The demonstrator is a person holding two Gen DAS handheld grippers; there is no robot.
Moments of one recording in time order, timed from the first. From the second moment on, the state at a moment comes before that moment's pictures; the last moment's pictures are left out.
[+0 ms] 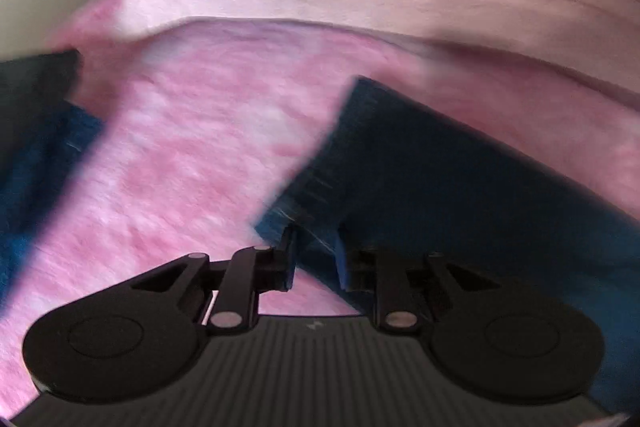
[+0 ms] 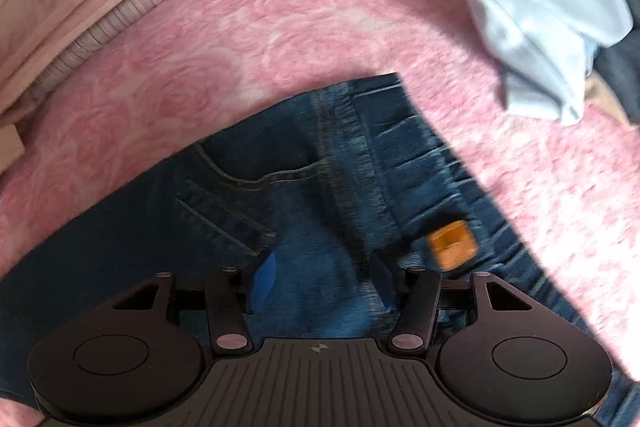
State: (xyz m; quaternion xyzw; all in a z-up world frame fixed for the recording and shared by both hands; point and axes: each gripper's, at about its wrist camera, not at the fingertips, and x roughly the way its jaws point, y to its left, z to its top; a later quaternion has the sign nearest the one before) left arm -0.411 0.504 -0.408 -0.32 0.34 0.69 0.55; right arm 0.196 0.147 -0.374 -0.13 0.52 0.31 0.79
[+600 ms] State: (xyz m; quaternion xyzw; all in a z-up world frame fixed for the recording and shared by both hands) left arm -0.220 0.368 -0.416 -0.27 0.41 0.46 0.74; right arm 0.195 0.106 -0.385 -0.25 0.47 0.42 0.74
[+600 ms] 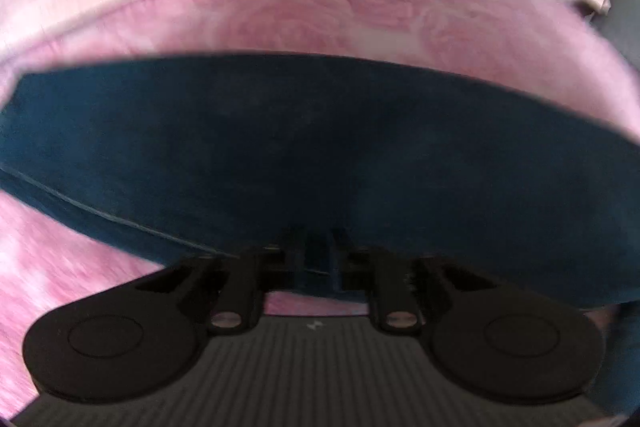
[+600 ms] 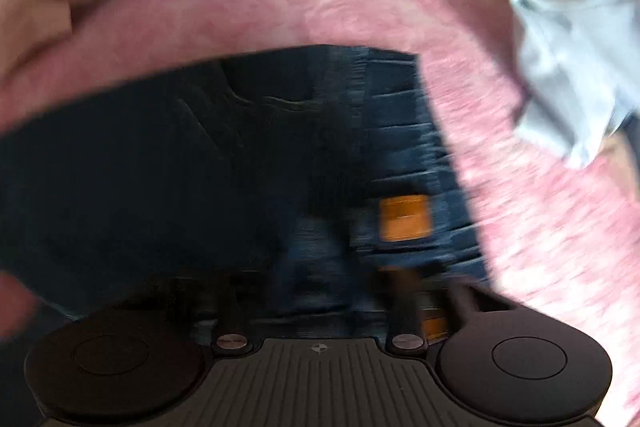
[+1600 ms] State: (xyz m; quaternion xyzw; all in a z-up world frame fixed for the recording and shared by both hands) left arm -0.126 0.278 -0.387 -0.38 0.36 0.34 0.78; right arm 0.301 0.019 -0.381 -0.09 0.55 0.51 0.66
